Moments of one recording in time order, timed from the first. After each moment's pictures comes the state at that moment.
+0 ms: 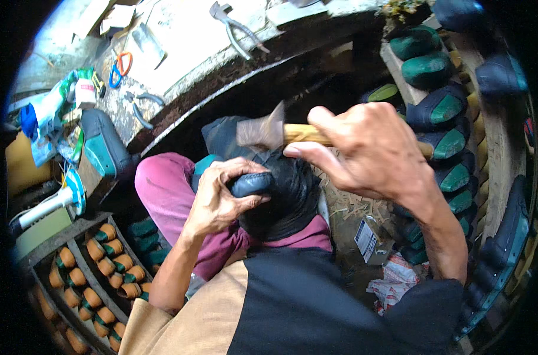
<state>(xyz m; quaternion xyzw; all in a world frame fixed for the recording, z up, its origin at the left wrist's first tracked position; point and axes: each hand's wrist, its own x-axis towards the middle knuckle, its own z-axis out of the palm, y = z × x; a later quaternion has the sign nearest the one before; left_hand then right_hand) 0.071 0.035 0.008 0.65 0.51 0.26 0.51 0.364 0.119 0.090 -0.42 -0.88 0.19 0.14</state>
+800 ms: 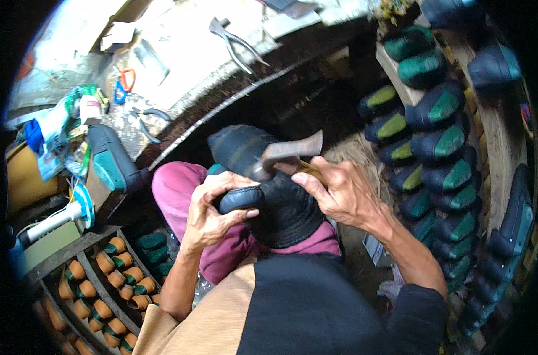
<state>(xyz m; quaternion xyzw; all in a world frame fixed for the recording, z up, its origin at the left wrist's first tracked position) 0.044 0.039 0.032 0.69 0.47 0.27 0.48 0.357 0.053 0.032 -0.53 -0.73 0.41 0.17</state>
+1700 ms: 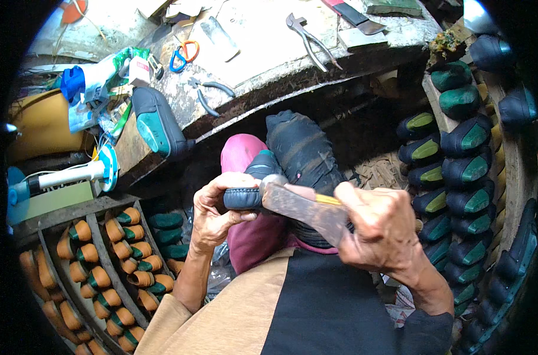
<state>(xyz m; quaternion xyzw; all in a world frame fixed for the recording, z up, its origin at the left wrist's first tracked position) -0.018 -0.022 0.054 0.47 0.41 0.50 0.61 0.302 0.020 0.120 -0.43 -0.84 0.31 0.13</state>
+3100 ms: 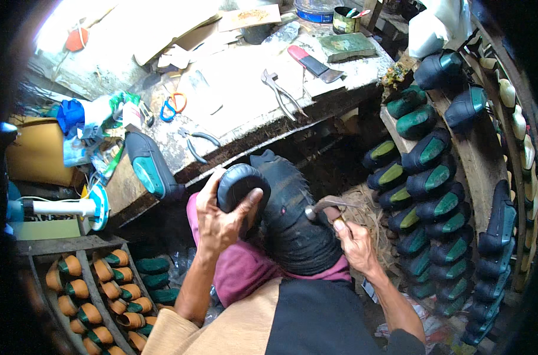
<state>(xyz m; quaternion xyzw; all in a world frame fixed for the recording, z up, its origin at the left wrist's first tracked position) 0.020 0.032 0.083 0.59 0.57 0.45 0.34 0.349 -0.044 0.008 -0.68 -0.51 0.48 0.22</state>
